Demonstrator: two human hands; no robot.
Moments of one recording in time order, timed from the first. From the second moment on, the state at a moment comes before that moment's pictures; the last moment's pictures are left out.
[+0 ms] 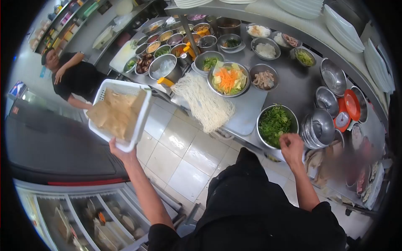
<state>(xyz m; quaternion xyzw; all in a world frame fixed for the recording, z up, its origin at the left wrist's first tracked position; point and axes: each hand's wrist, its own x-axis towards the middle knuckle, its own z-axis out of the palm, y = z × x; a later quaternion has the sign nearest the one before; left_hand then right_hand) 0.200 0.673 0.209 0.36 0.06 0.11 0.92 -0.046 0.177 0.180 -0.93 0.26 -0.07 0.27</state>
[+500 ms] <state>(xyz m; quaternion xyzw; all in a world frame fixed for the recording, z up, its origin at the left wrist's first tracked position) 0.513 0.781 0.245 0.46 0.22 0.08 0.86 -0.035 0.213 0.107 -0.42 0.58 -0.41 0.56</state>
